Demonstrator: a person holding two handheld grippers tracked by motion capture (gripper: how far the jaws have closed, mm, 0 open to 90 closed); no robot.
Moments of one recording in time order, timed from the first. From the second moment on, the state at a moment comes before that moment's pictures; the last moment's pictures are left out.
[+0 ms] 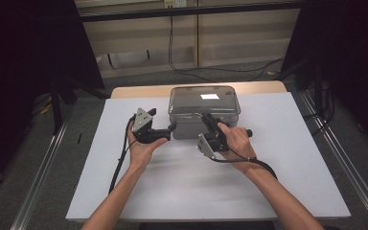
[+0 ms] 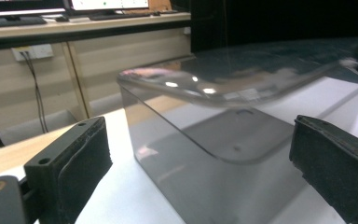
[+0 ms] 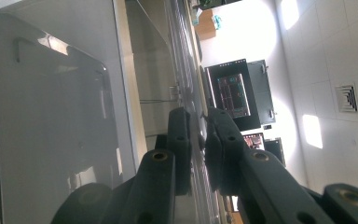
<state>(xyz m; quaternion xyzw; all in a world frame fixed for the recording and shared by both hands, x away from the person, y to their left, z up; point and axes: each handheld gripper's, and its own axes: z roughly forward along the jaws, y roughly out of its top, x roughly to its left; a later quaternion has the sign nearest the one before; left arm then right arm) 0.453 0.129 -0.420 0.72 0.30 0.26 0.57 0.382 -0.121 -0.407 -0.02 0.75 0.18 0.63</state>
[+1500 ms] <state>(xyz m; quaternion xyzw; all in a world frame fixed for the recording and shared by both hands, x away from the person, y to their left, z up) 0.466 0.111 -0.411 0.72 0.27 0.28 0.58 0.395 -0.172 -0.396 0.19 0.76 0.35 0.51</state>
